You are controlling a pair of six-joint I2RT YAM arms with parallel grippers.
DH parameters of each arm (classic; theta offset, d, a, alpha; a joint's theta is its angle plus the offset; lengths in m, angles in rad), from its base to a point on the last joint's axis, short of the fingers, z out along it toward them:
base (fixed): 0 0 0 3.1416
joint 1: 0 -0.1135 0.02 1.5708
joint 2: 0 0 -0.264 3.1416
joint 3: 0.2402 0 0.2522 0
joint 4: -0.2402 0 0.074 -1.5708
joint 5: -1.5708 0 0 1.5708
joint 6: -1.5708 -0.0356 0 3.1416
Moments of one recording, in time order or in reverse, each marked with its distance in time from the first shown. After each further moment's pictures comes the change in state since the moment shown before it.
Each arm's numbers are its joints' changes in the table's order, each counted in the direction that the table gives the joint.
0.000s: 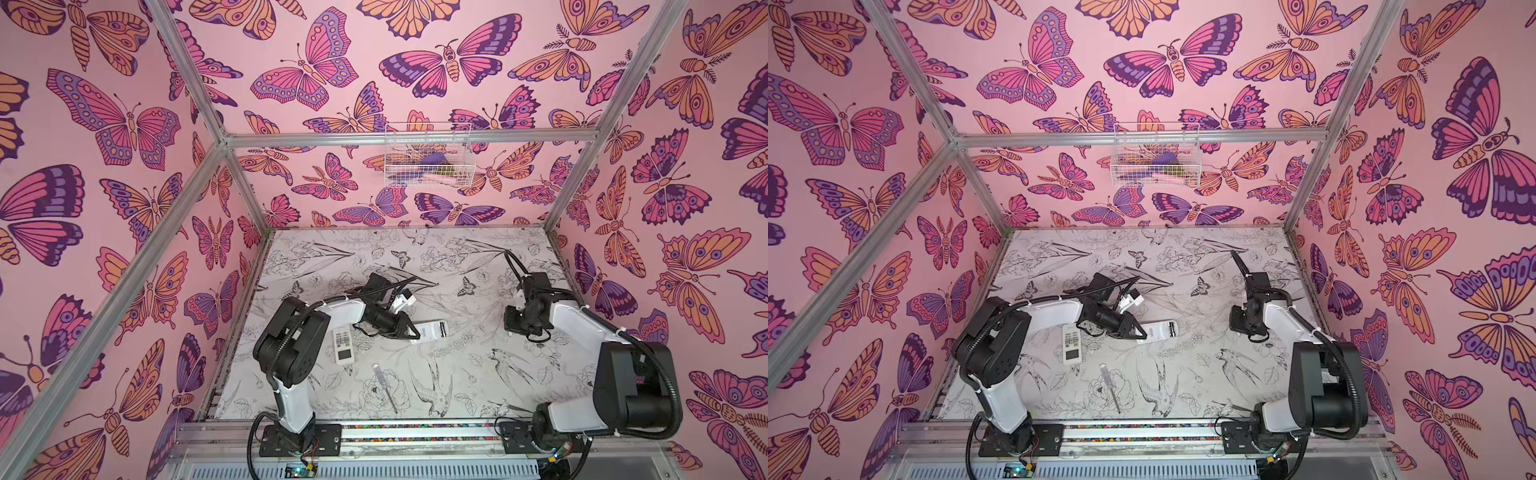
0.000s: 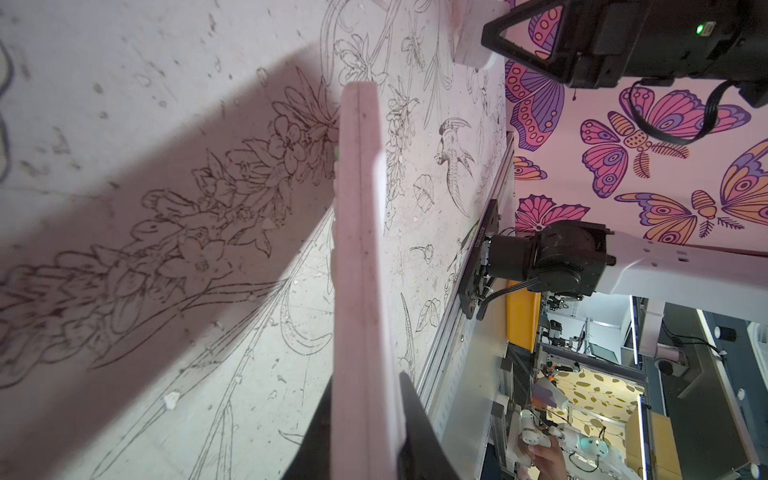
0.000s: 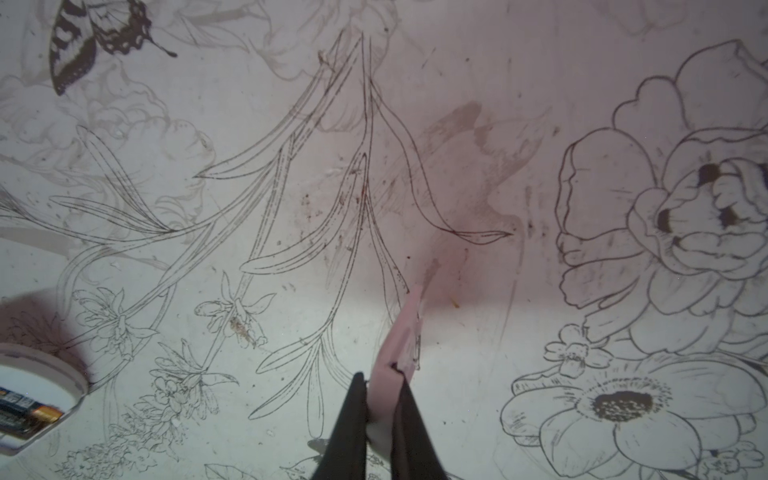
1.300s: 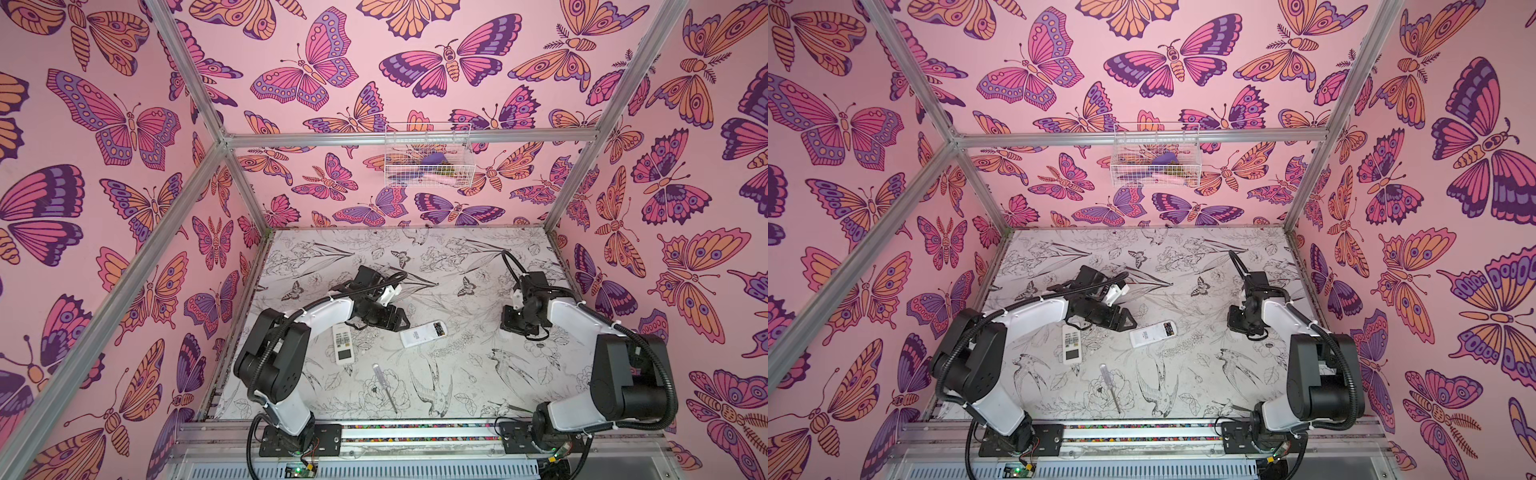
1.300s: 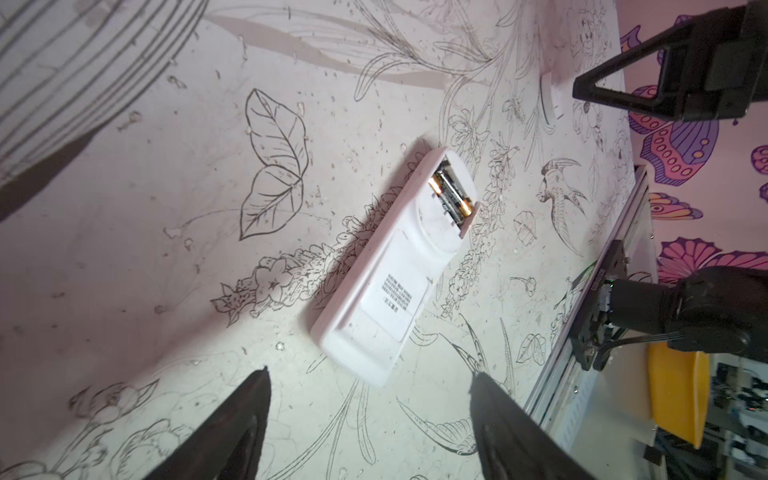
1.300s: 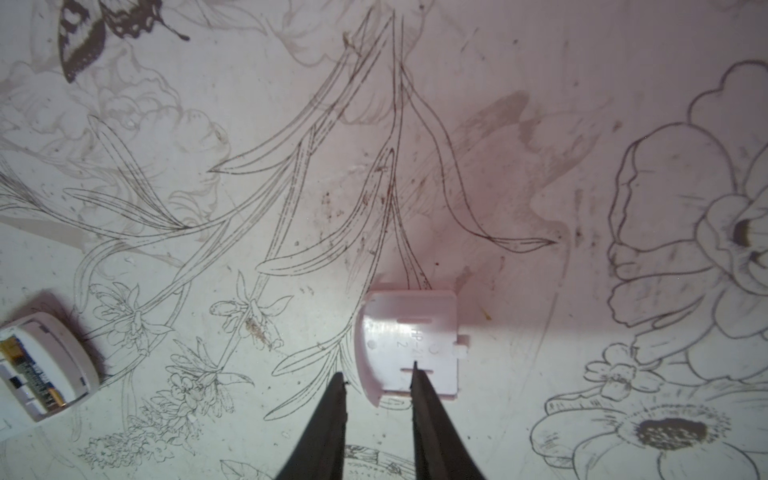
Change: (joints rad) left arm -0.053 -0.167 -0.011 -0.097 0.340 -0.135; right arm 0.000 0.039 0.015 0.002 0.053 0.004
